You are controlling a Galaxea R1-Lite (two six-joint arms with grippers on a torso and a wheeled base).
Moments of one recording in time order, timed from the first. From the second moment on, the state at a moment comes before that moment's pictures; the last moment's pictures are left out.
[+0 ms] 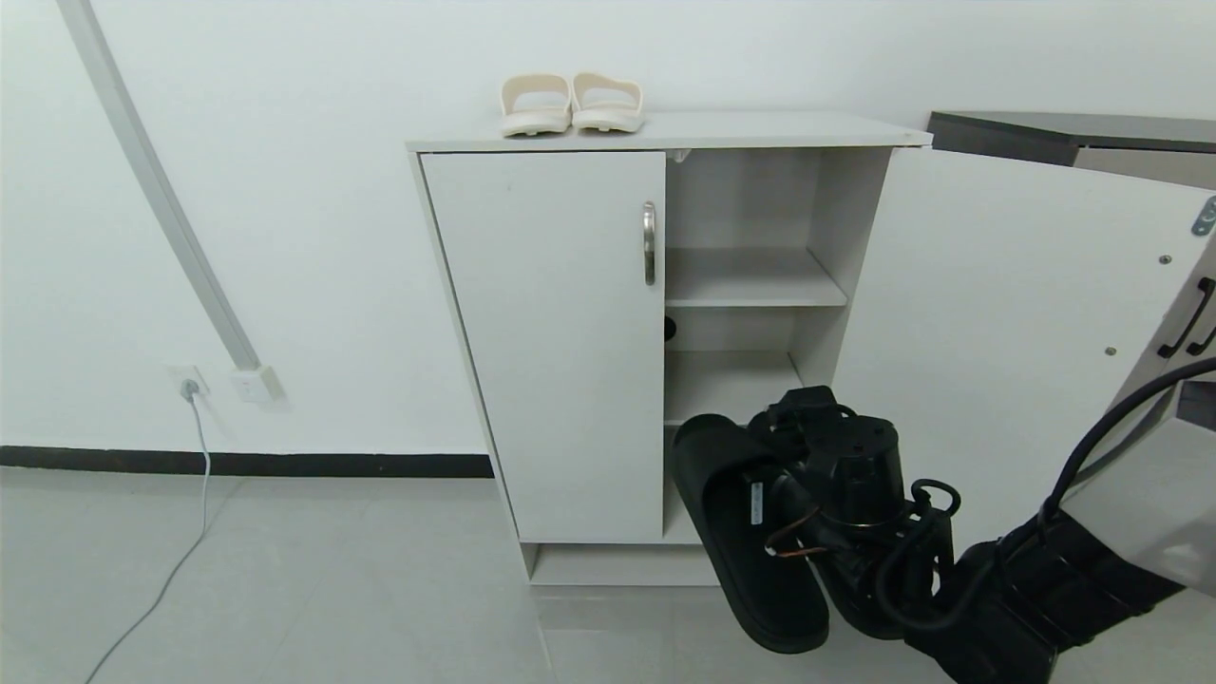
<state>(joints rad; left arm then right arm) -0.01 0.17 -0.11 0.00 0.46 -0.07 0.73 2.03 -0.76 -0.98 -0.50 0.18</state>
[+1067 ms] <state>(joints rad) 0.00 0.00 0.00 0.00 -0.02 -0.06 0.74 2.06 -0.80 -0.98 -0.52 0.16</state>
